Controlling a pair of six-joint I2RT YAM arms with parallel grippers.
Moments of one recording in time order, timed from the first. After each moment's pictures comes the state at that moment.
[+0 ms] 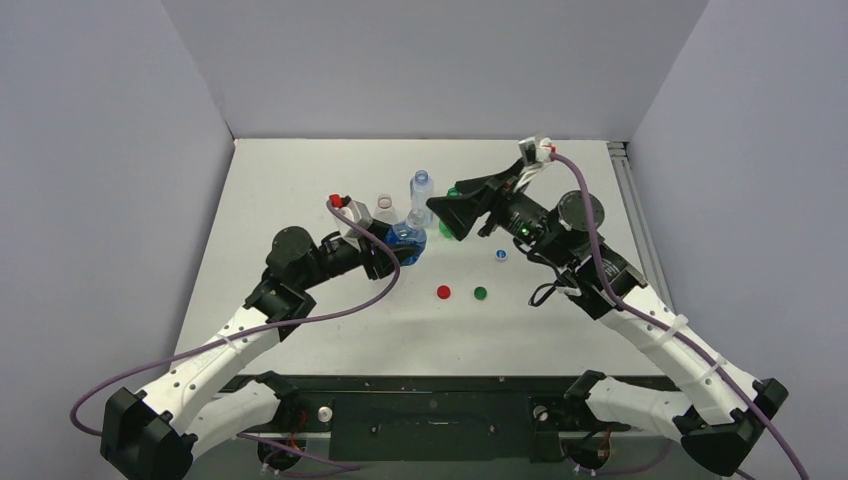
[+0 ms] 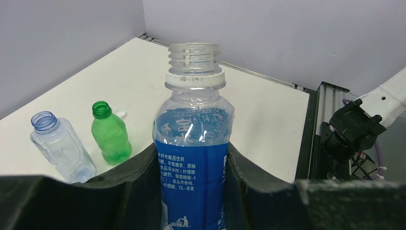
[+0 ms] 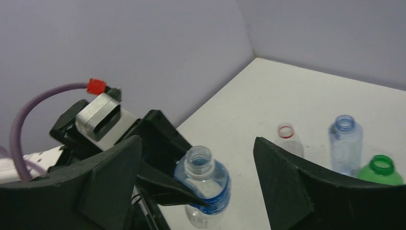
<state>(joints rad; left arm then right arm) -0.59 0.96 0.71 0.36 0.54 -0.16 0.70 1.02 1.14 0.01 -0.15 0.47</state>
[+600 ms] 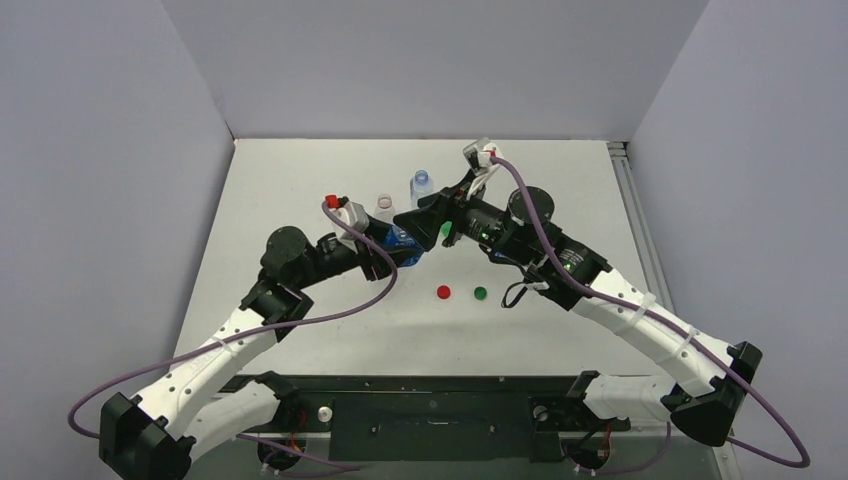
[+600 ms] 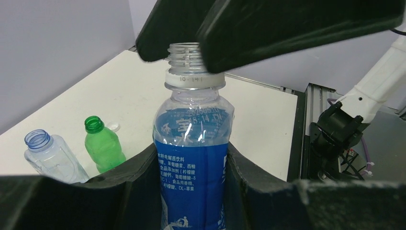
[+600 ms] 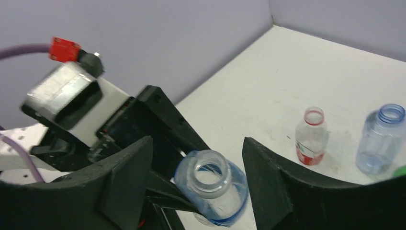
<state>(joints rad) -0.59 0.95 0.73 0.35 0.58 -0.16 0.86 1.18 1.24 -0.03 -0.16 0.43</state>
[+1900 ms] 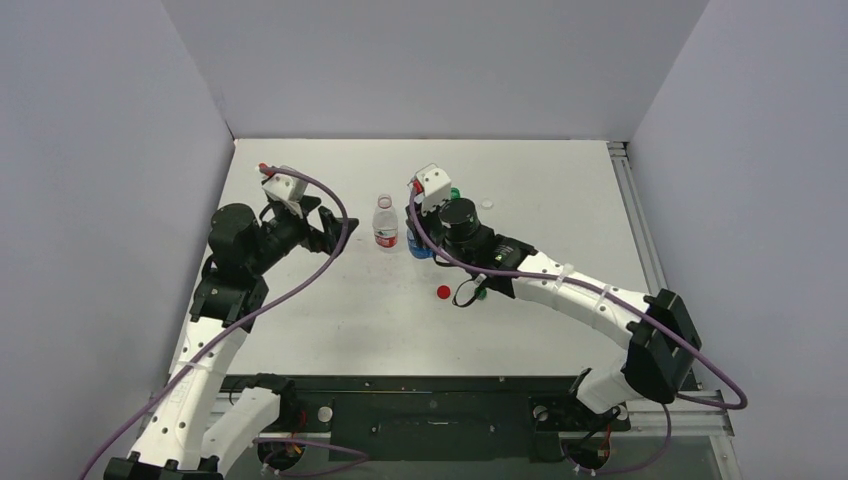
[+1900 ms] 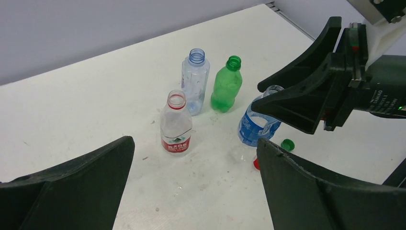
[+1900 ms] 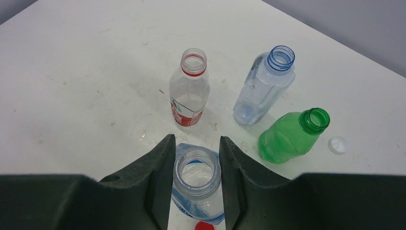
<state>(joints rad) -0.21 0.85 0.92 -0.18 0.42 -0.09 0.88 1.45 1.16 -0.02 0.23 0.04</state>
